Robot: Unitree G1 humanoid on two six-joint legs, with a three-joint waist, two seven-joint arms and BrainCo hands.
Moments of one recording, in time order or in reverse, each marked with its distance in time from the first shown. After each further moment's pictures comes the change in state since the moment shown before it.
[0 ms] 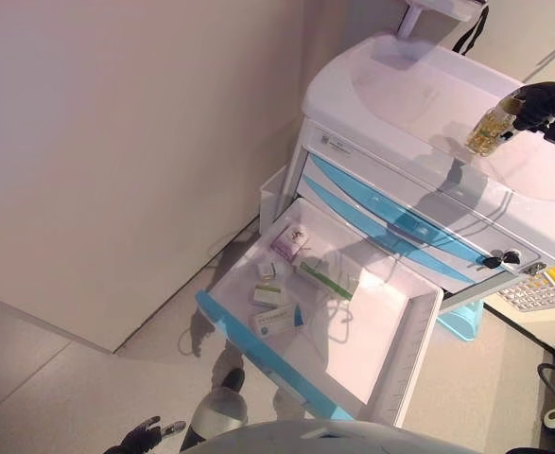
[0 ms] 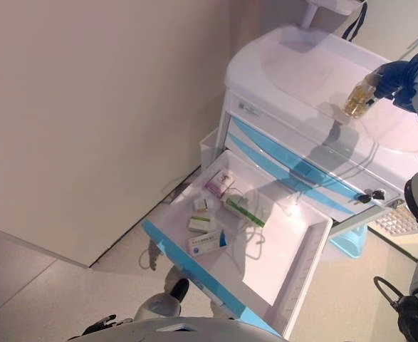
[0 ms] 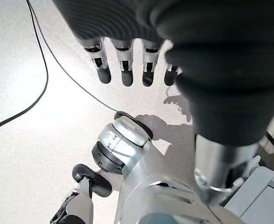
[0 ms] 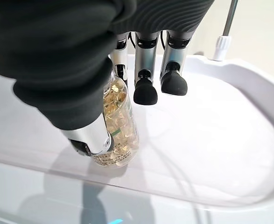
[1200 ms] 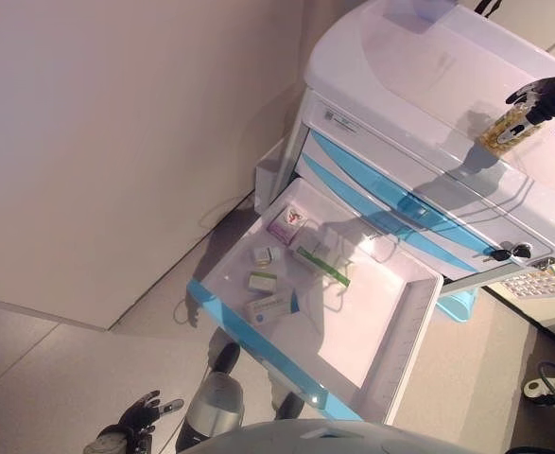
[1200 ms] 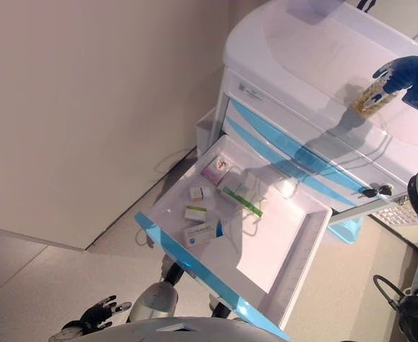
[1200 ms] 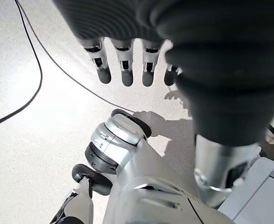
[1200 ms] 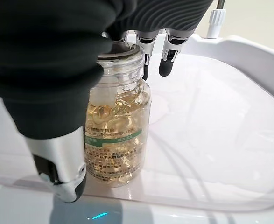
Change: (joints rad) left arm -0.040 0.035 -0.008 -0.040 -0.002 -0.040 -0.018; right arm -0.015 -0.009 -0.053 0.044 0.042 0.015 -0.035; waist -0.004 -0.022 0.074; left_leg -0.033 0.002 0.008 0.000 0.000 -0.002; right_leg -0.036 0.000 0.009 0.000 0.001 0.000
